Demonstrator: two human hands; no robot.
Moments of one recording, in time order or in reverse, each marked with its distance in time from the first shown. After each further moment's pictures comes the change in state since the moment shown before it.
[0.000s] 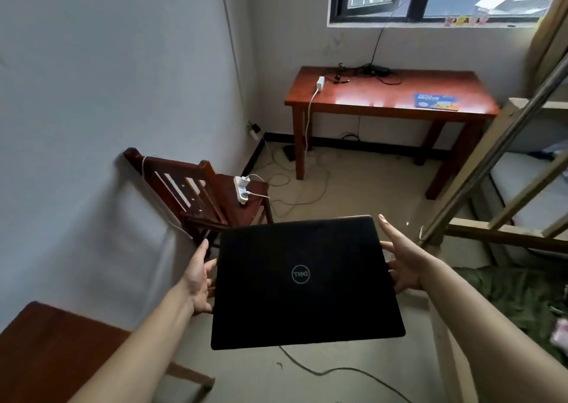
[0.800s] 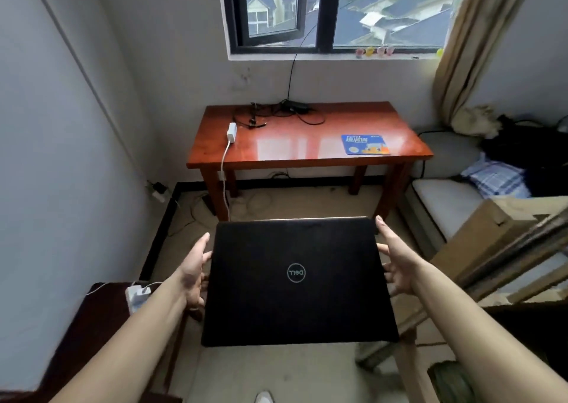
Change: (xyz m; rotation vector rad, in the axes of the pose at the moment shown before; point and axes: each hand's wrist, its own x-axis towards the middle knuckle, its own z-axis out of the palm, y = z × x) left_hand 0.280 0.386 0.296 0.313 -0.193 0.067; right_hand 0.211 -0.301 -0.209 0.329 0.288 -0.003
